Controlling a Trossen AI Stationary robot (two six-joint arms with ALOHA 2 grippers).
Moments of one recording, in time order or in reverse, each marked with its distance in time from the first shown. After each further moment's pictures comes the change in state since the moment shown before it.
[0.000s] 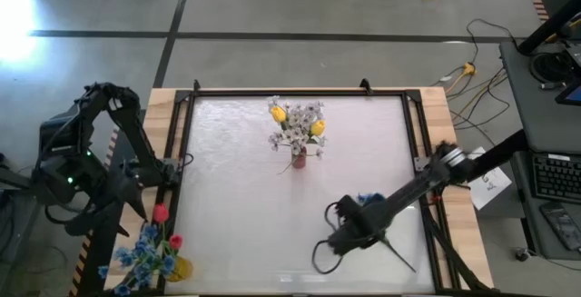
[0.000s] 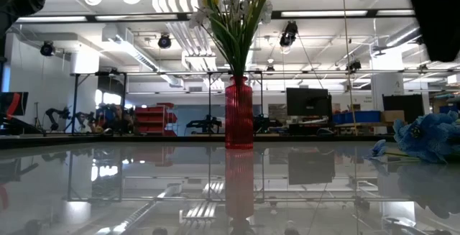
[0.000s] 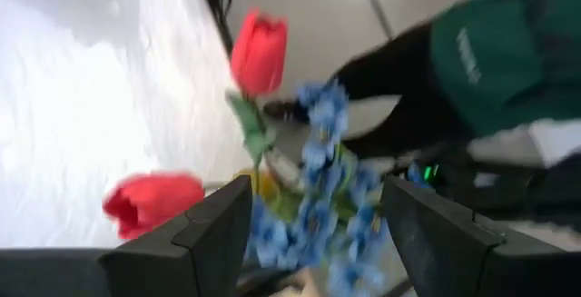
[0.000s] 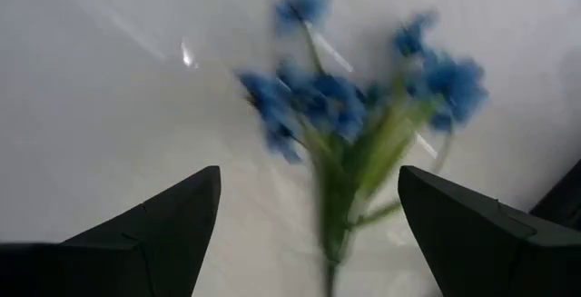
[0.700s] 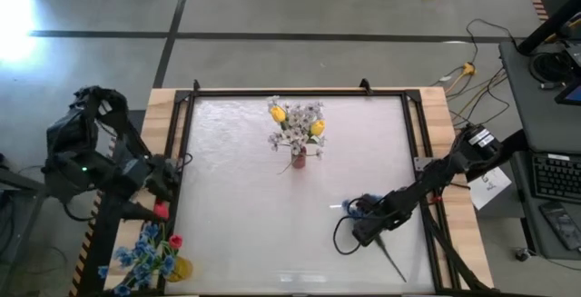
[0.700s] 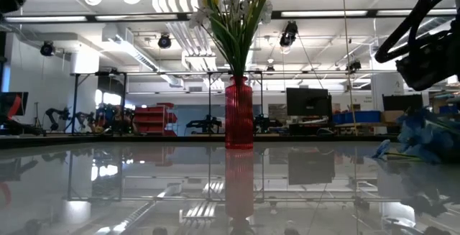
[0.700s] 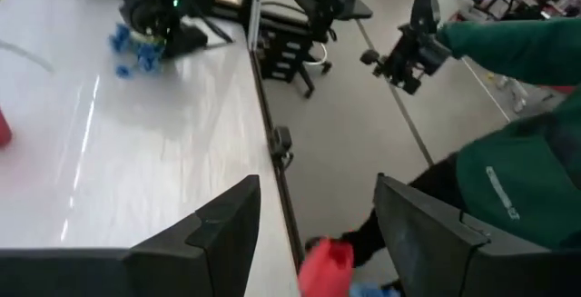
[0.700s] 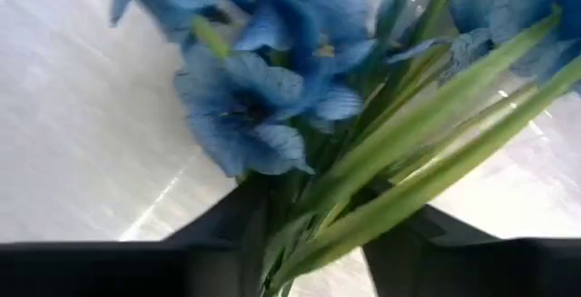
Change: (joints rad) left arm 0.245 0.022 -0.001 0.220 -0.257 0.184; right arm 0.020 -0.239 -0.747 0.707 -0.169 0.050
